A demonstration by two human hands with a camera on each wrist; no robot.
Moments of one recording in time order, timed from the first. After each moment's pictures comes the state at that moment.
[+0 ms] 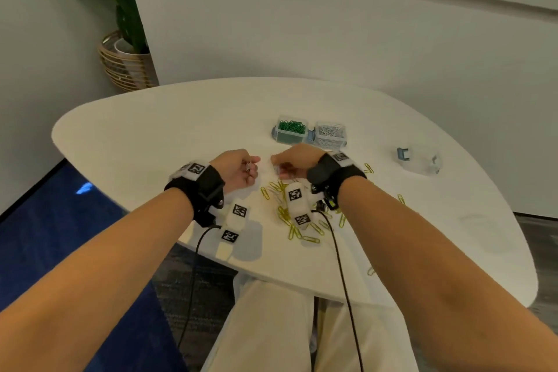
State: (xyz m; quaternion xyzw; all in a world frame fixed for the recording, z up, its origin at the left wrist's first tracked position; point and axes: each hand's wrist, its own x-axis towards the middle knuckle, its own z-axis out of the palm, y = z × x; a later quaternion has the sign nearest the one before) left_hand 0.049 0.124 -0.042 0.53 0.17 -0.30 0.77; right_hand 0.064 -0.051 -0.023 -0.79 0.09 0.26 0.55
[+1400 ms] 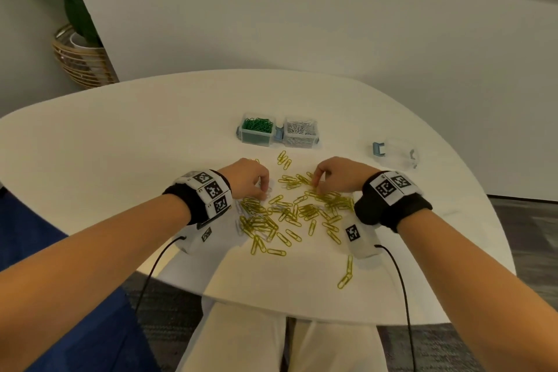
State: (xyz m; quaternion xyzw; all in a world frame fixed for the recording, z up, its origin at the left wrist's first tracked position) left_hand 0.050 0.043 -0.031 0.93 -0.28 -0.19 0.17; right_hand 0.025 -0.186 -0.002 -0.95 -0.04 0.24 0.18
